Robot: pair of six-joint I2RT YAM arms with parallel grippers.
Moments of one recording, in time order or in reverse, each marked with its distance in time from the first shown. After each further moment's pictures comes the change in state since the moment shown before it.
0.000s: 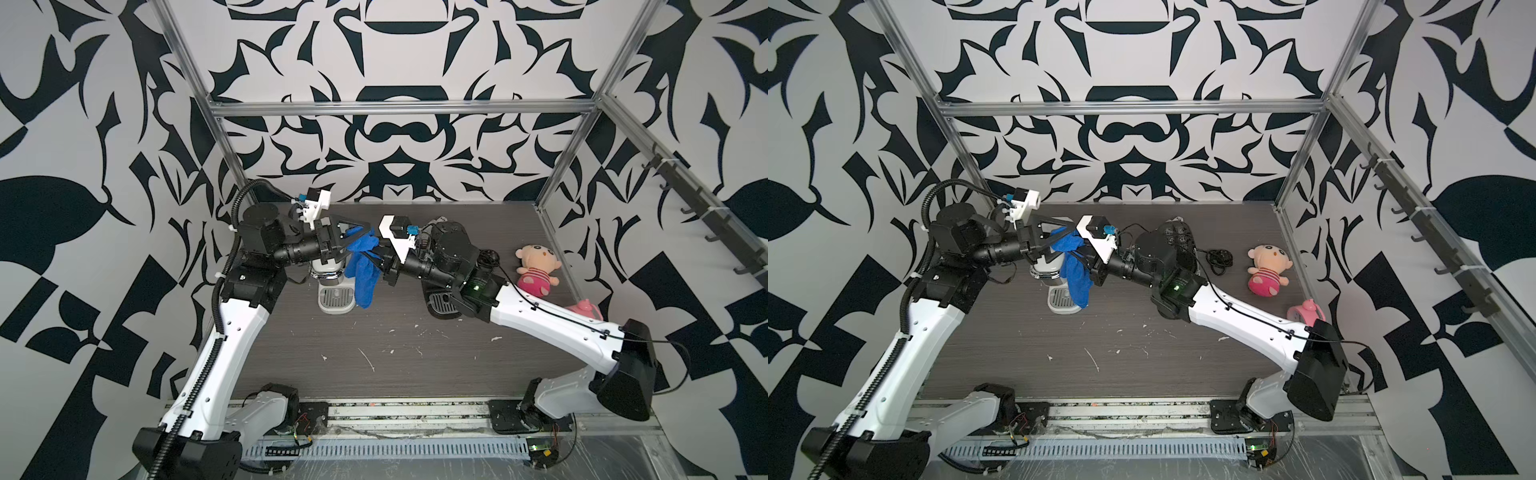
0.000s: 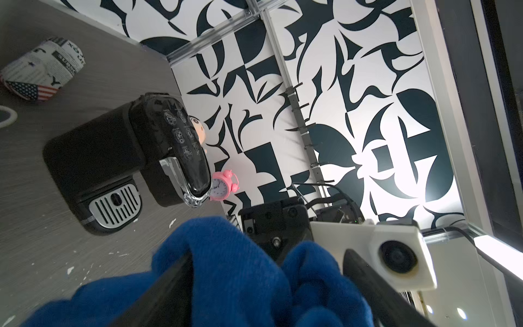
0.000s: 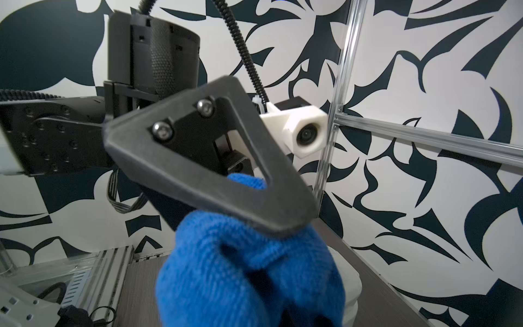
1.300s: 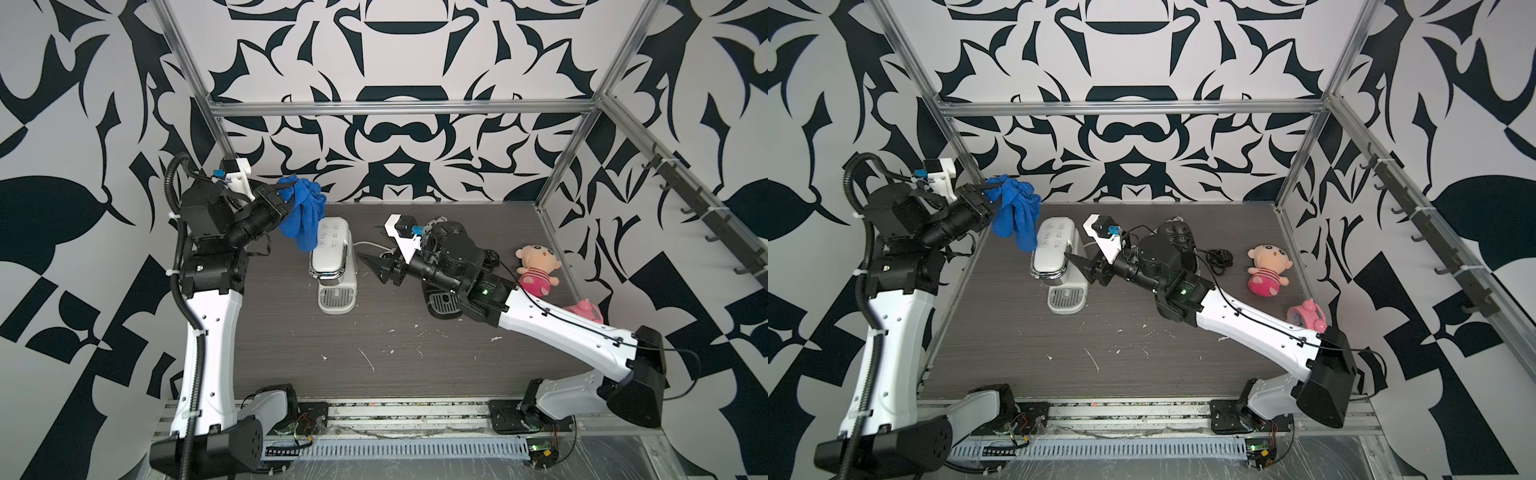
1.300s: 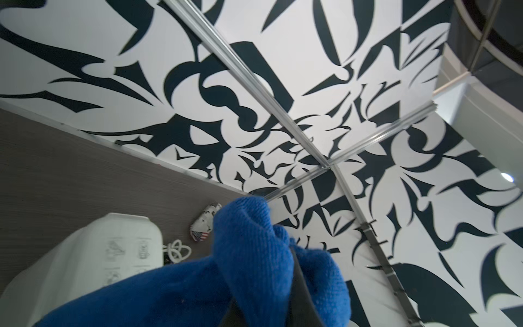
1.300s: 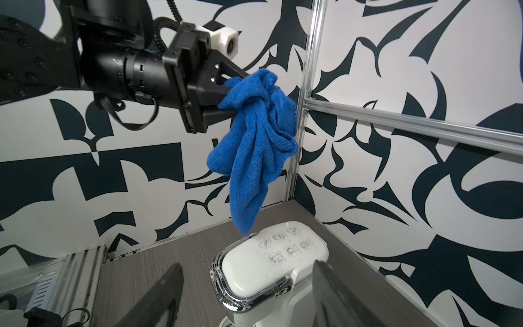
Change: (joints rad) left arm 0.336 0.104 0.244 -0.149 -0.389 0.223; right arm 0.013 -0.039 -0.015 -0.090 0.167 0.019
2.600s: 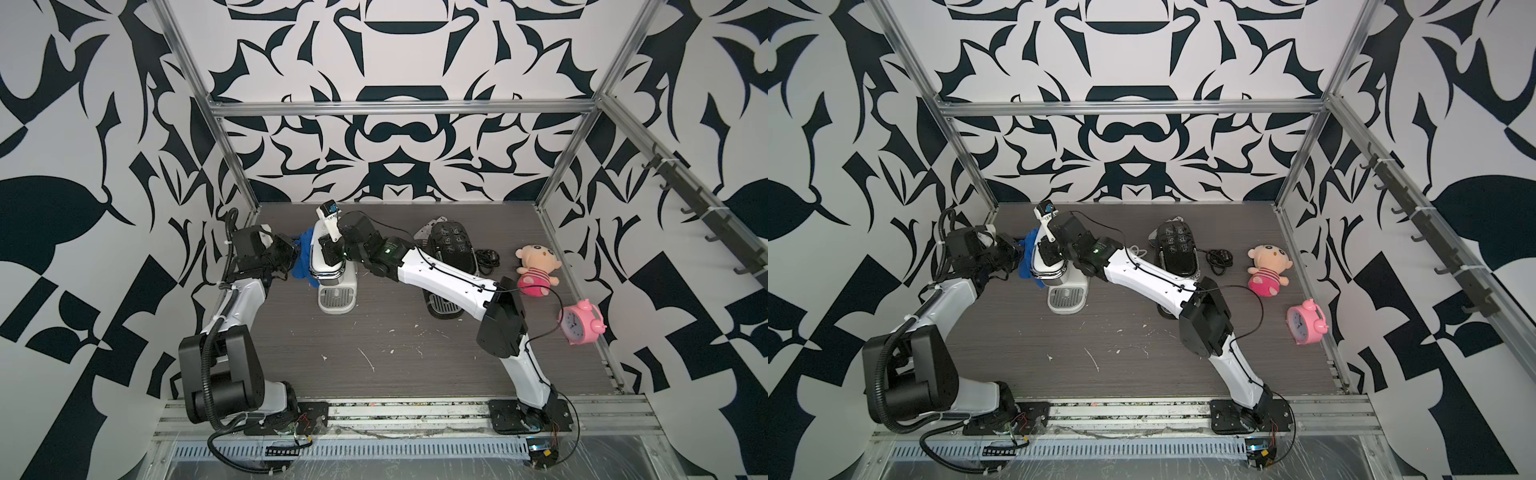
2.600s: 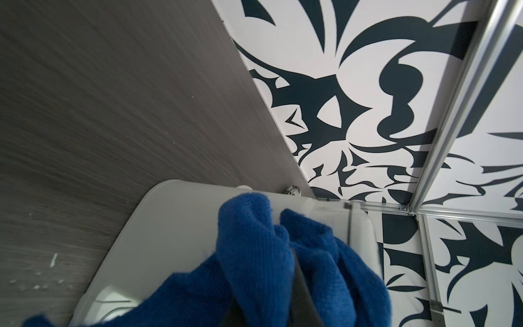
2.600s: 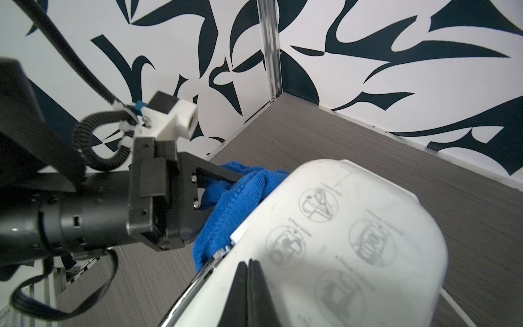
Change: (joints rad) left arm 0.090 0.241 -0.562 0.407 -0.014 -0.150; right arm 0.026 0.789 0.890 -0.575 0.171 0.307
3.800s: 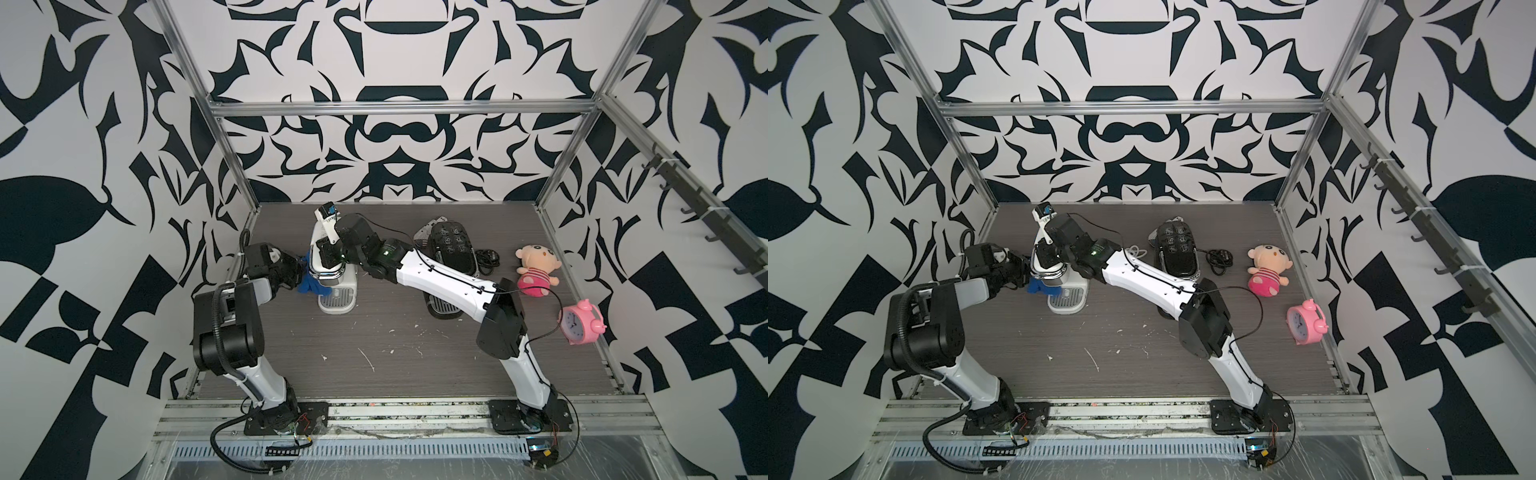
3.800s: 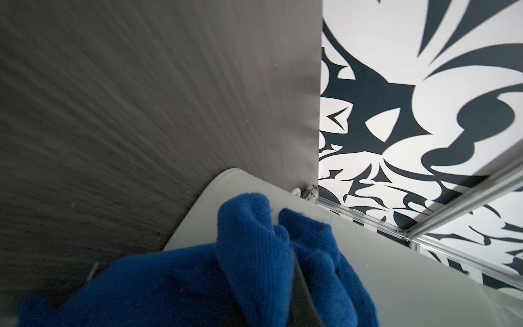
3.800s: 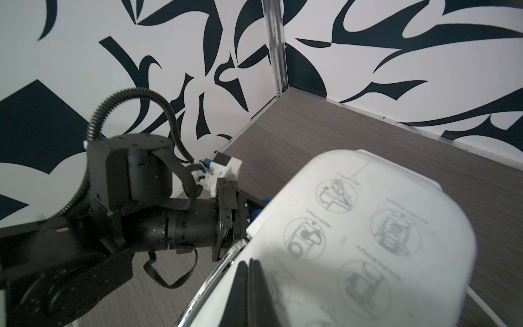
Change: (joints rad) left arm 0.019 0.281 -0.081 0.203 0.085 -0.164; right arm 0.023 0.000 -0.003 0.000 -0.009 0.046
